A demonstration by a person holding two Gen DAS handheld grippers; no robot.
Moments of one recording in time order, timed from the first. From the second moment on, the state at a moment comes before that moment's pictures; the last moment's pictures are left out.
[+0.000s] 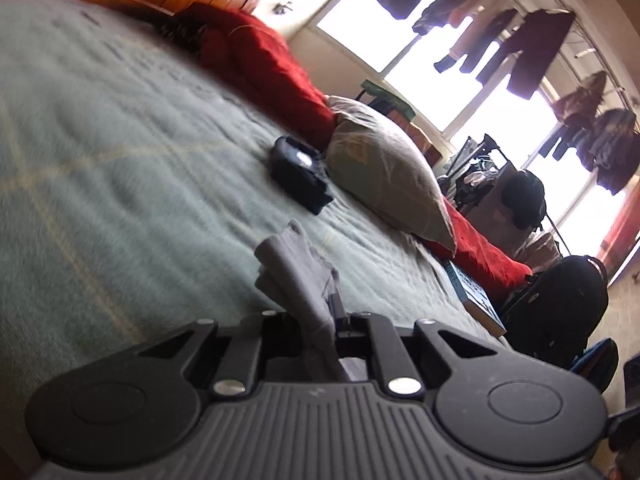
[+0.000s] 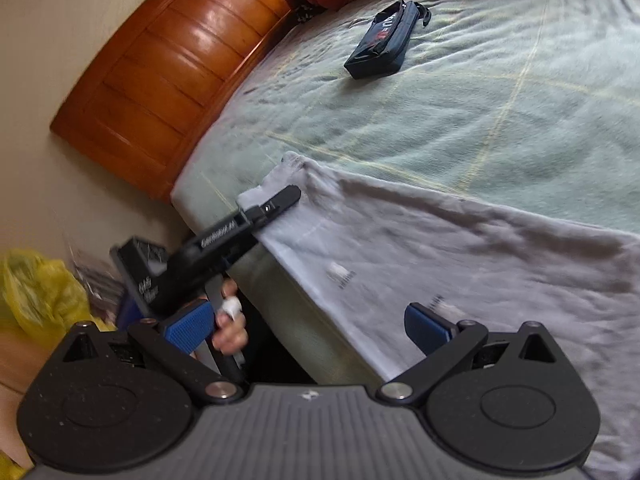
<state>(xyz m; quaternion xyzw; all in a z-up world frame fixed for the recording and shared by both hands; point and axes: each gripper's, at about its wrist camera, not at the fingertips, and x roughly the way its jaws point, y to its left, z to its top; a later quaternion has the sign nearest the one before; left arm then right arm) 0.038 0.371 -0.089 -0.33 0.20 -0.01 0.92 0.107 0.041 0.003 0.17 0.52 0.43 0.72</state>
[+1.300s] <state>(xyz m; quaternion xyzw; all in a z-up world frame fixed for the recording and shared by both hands) 0.028 0.360 -0.077 -0.34 0.16 -0.06 0.92 0.202 0.079 -0.067 0.41 0.54 0.27 0.69</state>
